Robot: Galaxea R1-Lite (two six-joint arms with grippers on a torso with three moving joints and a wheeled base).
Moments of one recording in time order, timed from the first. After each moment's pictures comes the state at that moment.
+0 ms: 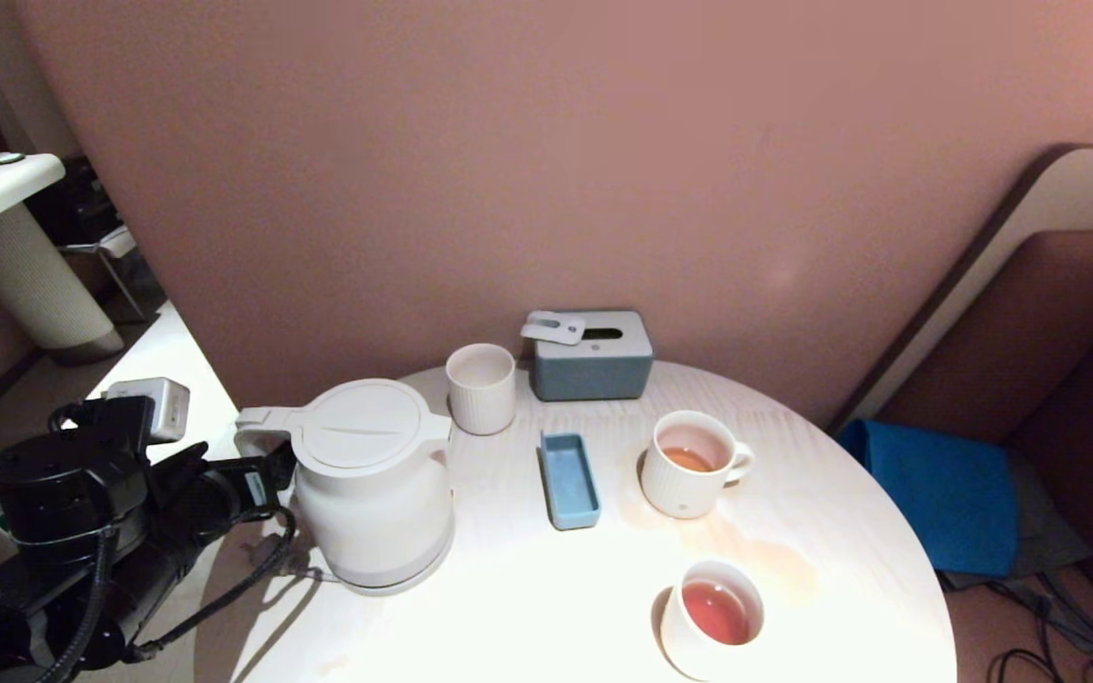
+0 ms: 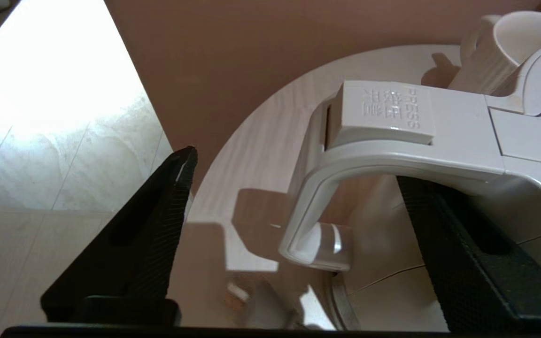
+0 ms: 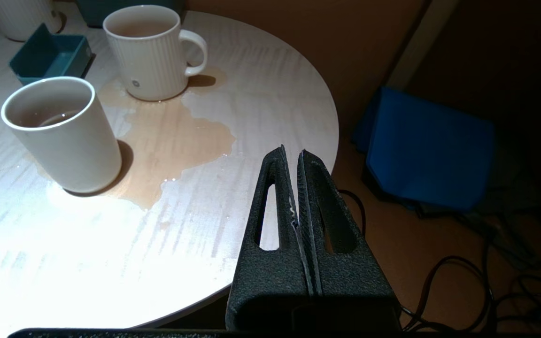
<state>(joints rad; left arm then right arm) -0.22 1.70 -0.27 -1.29 0.27 -0.12 -0.01 0.00 0.00 0.00 0.02 -0.02</state>
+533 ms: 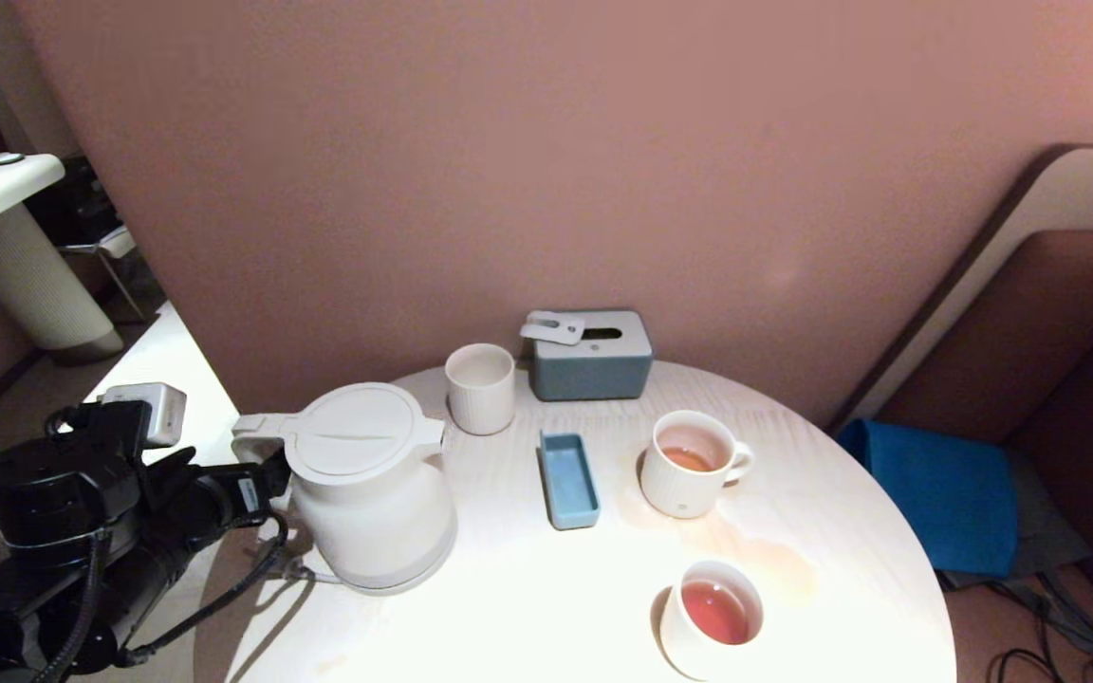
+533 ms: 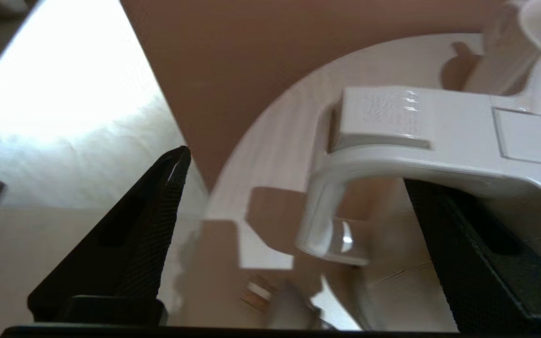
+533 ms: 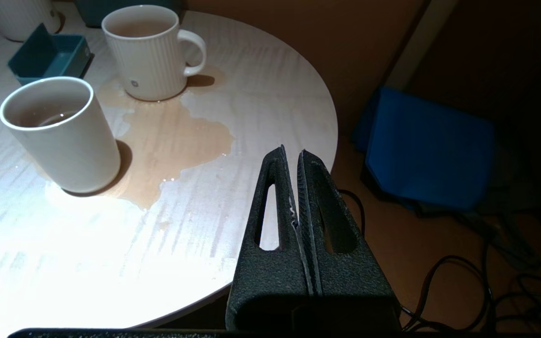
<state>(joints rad) -0.18 1.70 -0.25 -1.29 0.27 -0.08 -0.01 0.00 0.00 0.00 0.02 -0.02</state>
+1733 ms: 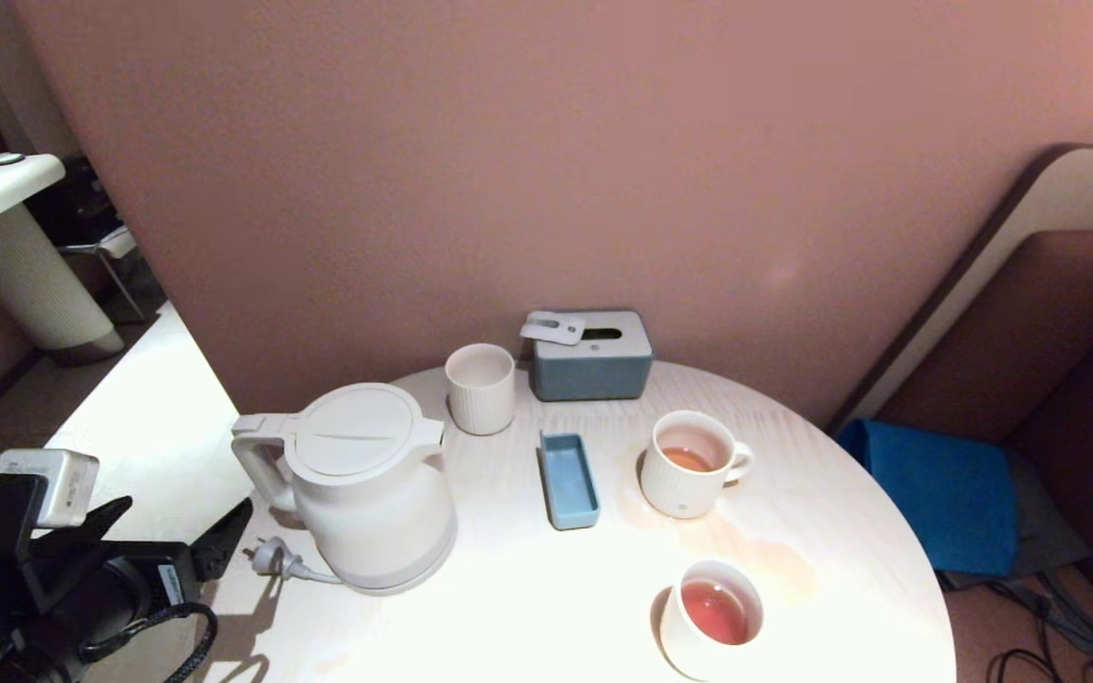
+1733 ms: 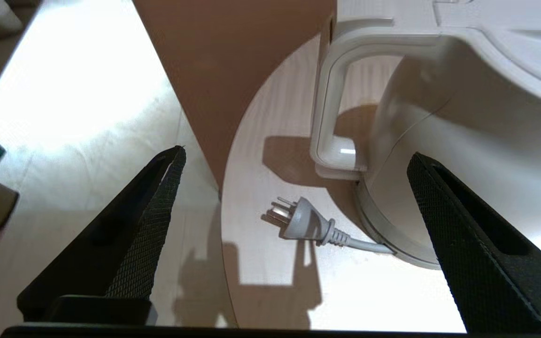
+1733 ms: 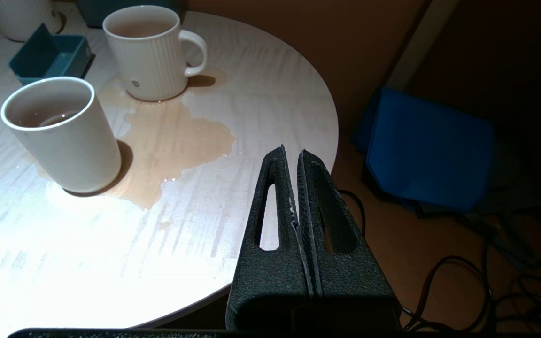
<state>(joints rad) -0.15 1.44 -0.01 -1.27 0.19 -0.01 -0.01 0.00 0.00 0.00 0.02 -0.02</state>
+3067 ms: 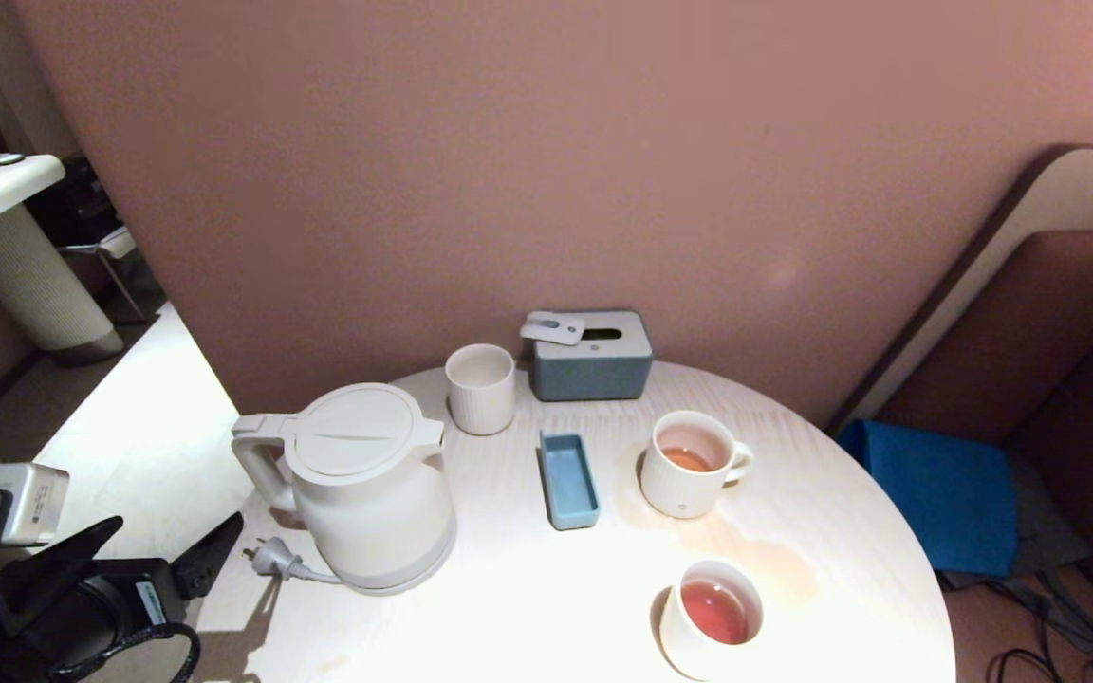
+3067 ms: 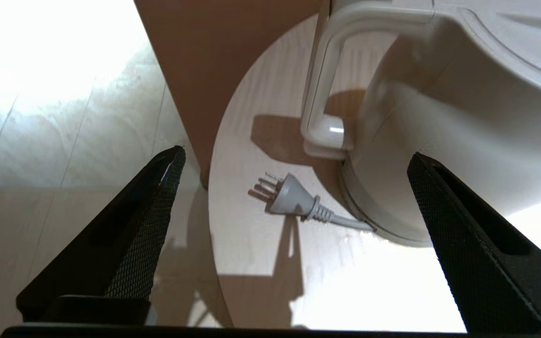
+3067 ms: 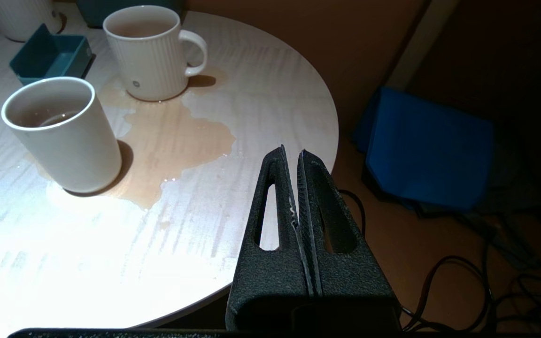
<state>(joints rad) -0.15 1.34 0.00 -1.14 0.17 -0.10 -0.01 0.00 0.00 0.00 0.02 -0.02</state>
